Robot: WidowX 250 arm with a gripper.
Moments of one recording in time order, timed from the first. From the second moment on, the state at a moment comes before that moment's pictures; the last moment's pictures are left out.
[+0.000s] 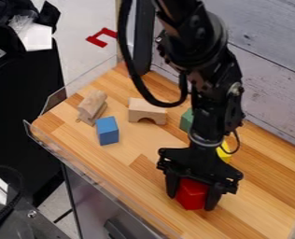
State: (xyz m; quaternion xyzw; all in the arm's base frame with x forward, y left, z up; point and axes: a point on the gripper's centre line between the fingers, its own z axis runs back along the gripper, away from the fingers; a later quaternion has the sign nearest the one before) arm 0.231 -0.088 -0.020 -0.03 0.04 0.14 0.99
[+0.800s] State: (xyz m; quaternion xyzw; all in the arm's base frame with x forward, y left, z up) arm 0.242 -0.082 0.035 -0.03 -0.05 0.15 0.99
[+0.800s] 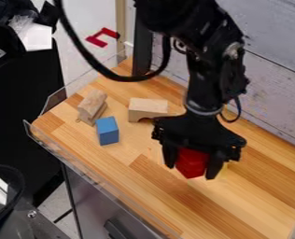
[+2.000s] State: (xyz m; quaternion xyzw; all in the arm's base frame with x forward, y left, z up) arm 0.250 -0.027 0.021 -0.05 -0.03 0.19 0.98
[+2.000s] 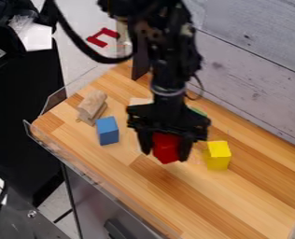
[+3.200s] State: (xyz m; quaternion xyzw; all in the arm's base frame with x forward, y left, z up) arm 0.255 -0.014 -0.016 -0.01 0.04 0.20 0.98
